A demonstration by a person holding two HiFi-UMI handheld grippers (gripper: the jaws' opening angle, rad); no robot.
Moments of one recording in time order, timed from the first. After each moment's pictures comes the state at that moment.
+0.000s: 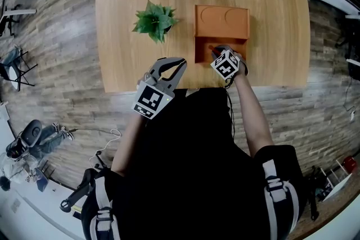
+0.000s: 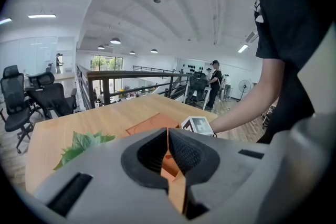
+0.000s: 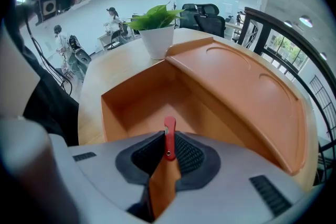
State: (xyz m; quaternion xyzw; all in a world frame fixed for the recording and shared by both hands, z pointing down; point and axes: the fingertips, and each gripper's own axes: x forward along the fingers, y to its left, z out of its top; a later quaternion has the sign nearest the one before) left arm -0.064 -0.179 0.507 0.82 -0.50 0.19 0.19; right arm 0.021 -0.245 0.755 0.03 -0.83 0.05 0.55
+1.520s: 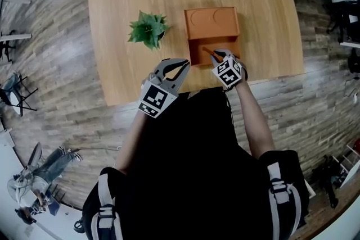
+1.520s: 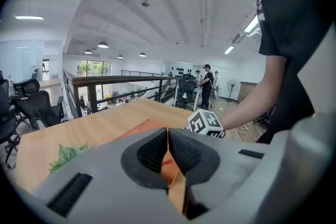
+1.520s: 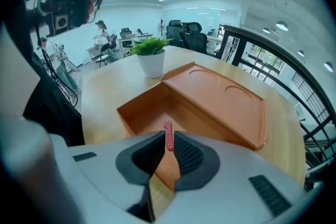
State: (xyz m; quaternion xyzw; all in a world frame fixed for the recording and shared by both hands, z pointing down) left arm -0.039 -0.179 0.497 0.86 -0.45 0.18 0.15; right arm 0.041 -0.239 0.701 0.12 -0.86 0.05 0.49
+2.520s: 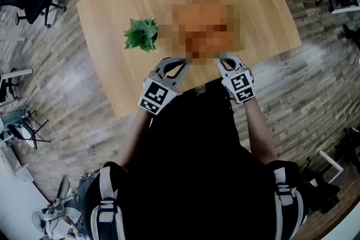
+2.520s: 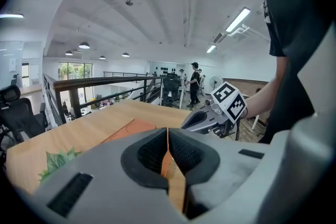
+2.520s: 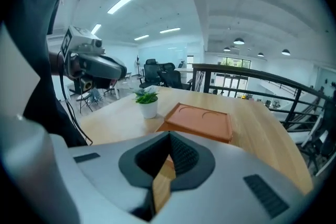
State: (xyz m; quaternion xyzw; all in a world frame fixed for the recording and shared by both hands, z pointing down) left arm -0.020 -0.153 0.497 0.90 -0.37 0.19 0.12; right arm 0.073 -0.186 0.580 0.27 -0.91 0.09 0.30
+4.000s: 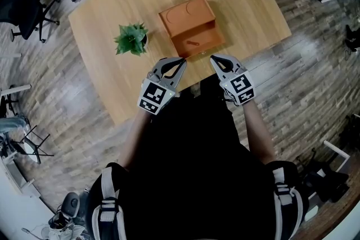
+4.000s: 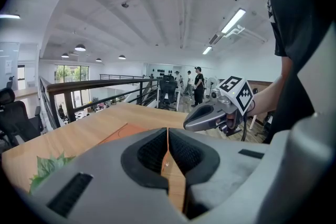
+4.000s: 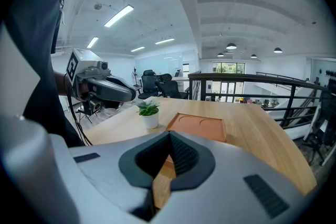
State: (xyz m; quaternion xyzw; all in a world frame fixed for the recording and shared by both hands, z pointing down) left arm 0.010 -0.146 0.494 0.91 -0.35 0.18 0.11; right arm 0.095 -0.165 0.543 0.29 -0.92 0.11 0.24
